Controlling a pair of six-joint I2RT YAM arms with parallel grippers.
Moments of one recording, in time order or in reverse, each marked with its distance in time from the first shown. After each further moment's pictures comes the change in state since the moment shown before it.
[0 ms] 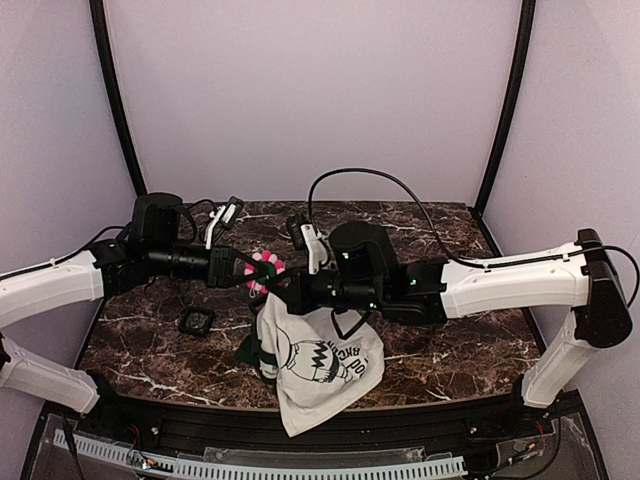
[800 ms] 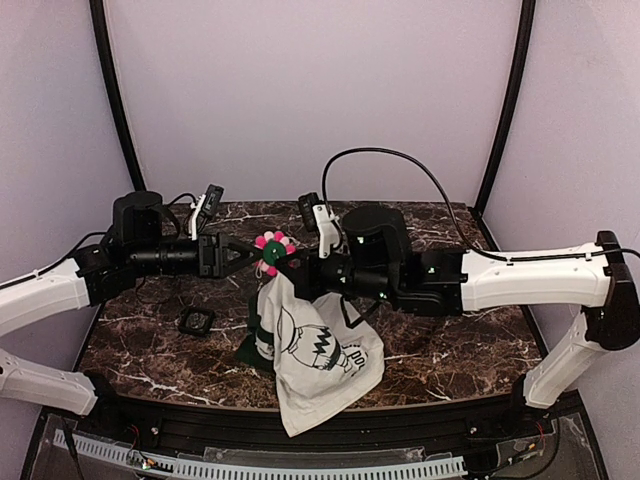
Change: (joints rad) left arm 0.000 -0.116 -0.037 0.063 -0.138 -0.139; right arm 0.011 -0.069 0.036 -0.069 0.115 -0.063
